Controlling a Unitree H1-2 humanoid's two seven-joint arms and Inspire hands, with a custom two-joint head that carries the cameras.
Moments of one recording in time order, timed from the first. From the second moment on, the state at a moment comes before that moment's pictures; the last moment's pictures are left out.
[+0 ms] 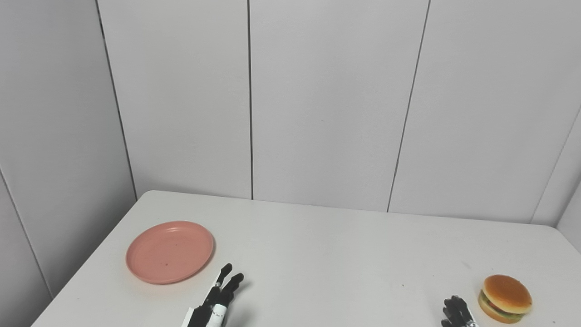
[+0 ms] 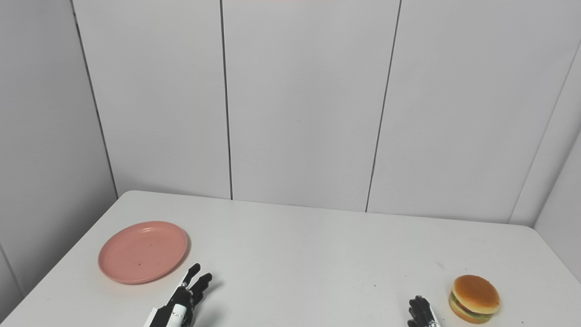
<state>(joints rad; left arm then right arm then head) 0.05 0.00 0.02 -0.04 -0.11 -0.12 -0.08 0.04 -0.09 -0.05 0.09 0.25 -0.33 0.22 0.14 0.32</state>
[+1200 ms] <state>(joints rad) -0.35 0.23 0.25 0.13 -0.13 -0.14 0.00 0.04 -0.09 -0.04 0.09 0.24 -0.33 0.21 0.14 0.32</state>
